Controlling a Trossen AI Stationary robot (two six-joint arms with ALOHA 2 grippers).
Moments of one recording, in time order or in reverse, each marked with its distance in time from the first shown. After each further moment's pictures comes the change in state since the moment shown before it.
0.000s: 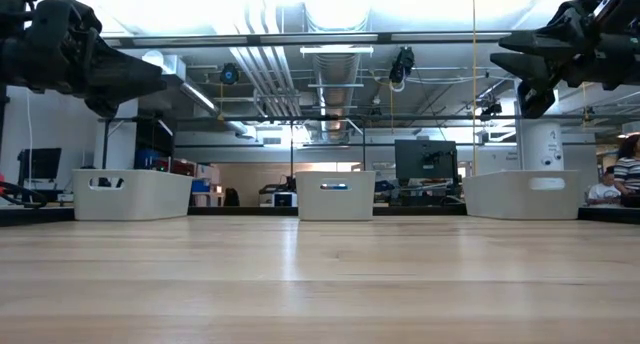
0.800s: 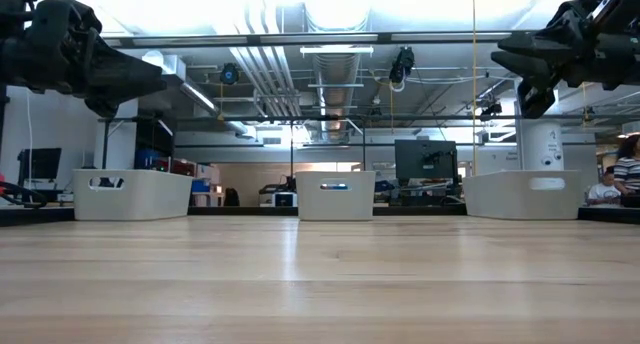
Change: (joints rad) left arm 0.000 0.000 0.000 -0.001 0.000 0.000; right arm 0.000 0.000 0.000 0.000 0.000 0.000
